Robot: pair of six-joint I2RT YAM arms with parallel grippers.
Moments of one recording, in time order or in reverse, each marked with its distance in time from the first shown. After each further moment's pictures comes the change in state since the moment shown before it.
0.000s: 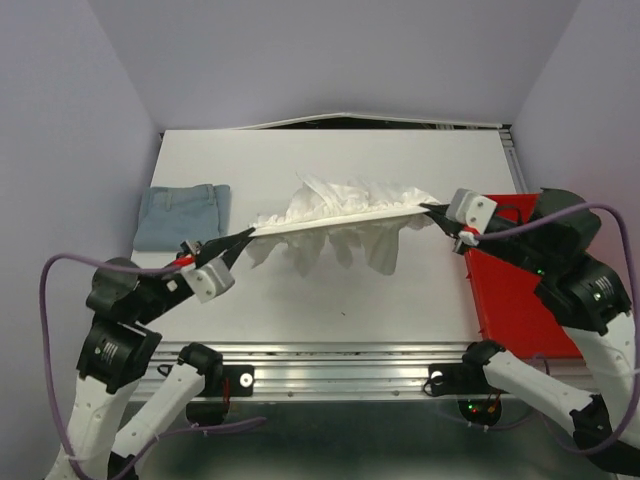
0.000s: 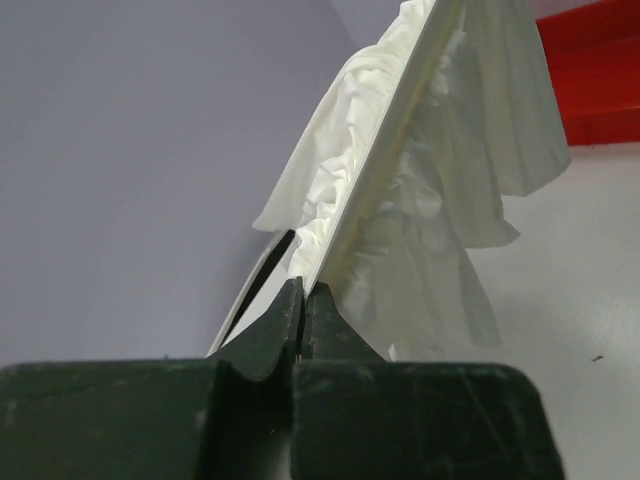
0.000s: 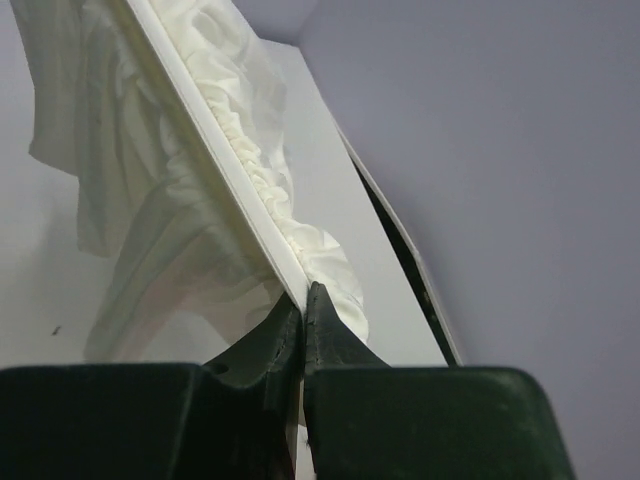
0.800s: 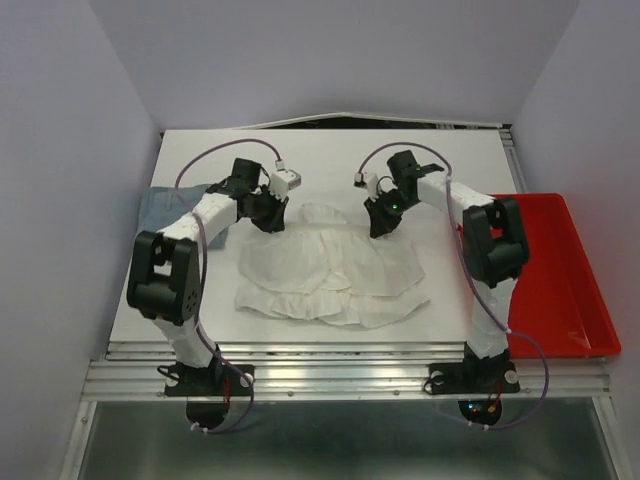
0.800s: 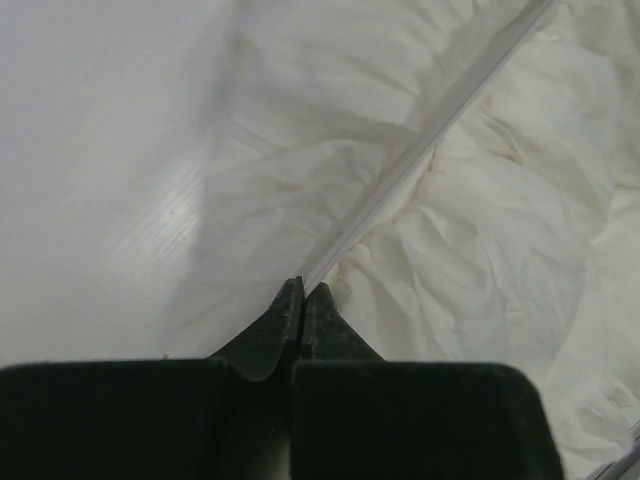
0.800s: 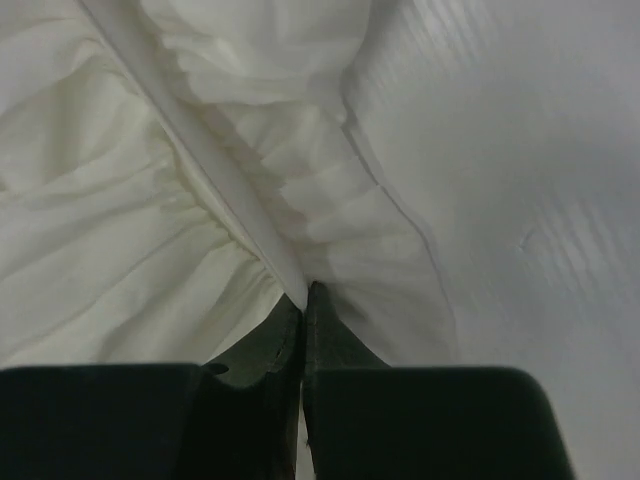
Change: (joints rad) left arm 0.153 1.106 0.172 -0.080 -0.091 -0.185; right arm -0.206 1.138 0.175 -0.129 -0.173 0.147
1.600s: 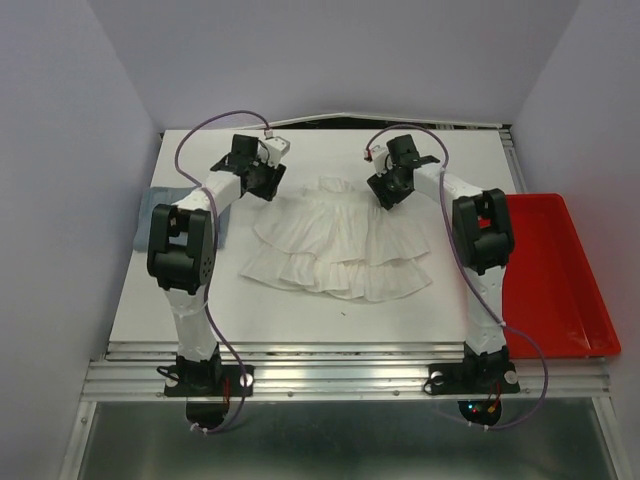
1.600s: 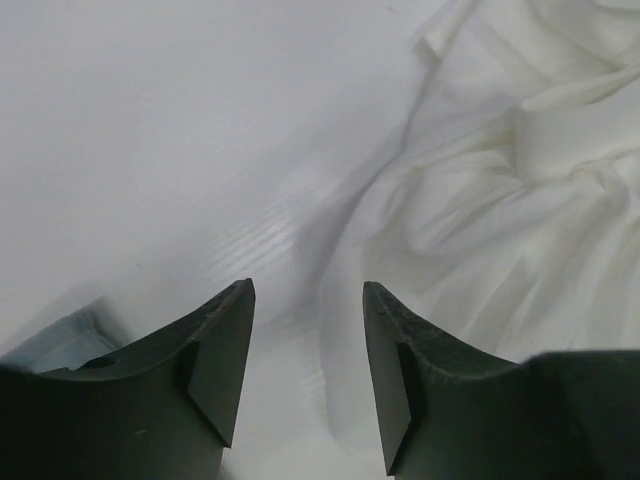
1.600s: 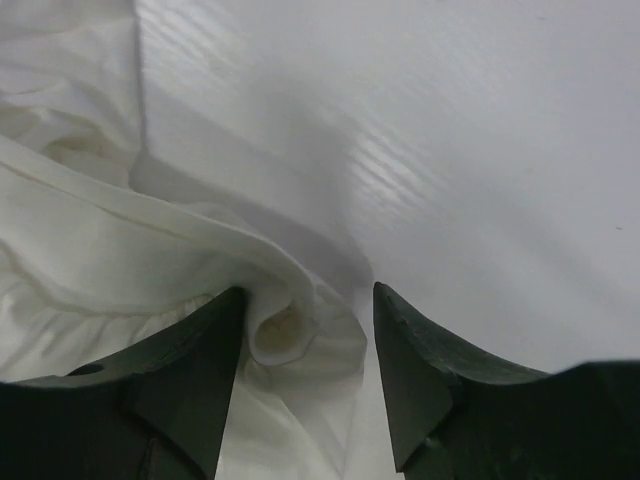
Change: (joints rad) left arm 0.049 0.354 0.269 0.178 -0.261 -0.043; right arm -0.025 0.236 0.199 0.223 0.471 0.154
